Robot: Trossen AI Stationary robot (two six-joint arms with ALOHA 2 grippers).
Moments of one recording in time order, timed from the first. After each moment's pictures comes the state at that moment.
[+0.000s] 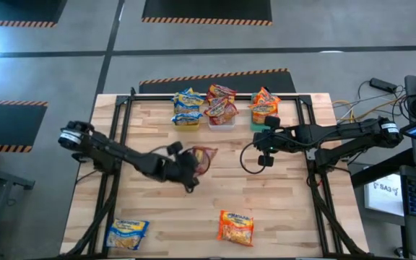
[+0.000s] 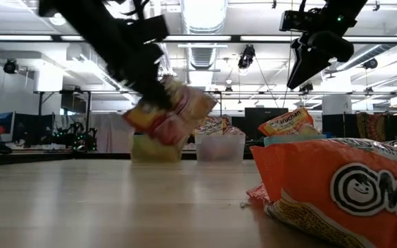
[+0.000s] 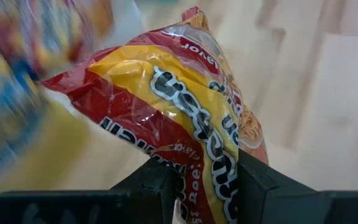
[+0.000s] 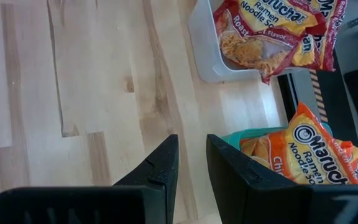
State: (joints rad) left arm -0.27 1.58 0.93 -0.28 -0.67 -0.42; right arm 0.02 1.19 0.93 -0.75 0.42 -0.04
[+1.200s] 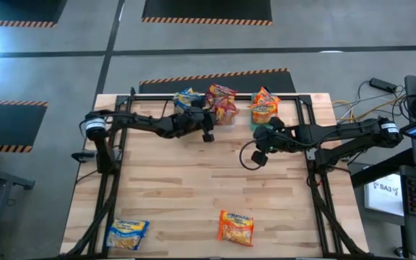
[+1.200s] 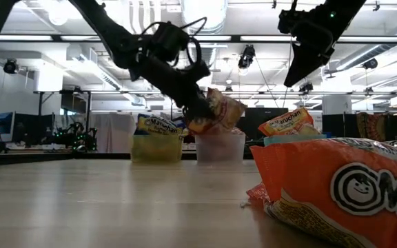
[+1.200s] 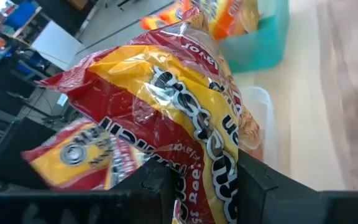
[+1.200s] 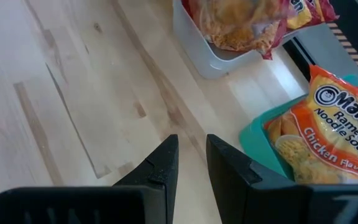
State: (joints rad) left arm 0.29 1.82 1.02 0.37 -0.31 0.51; right arm 0.02 1.19 0.93 -0.72 0.42 0.33
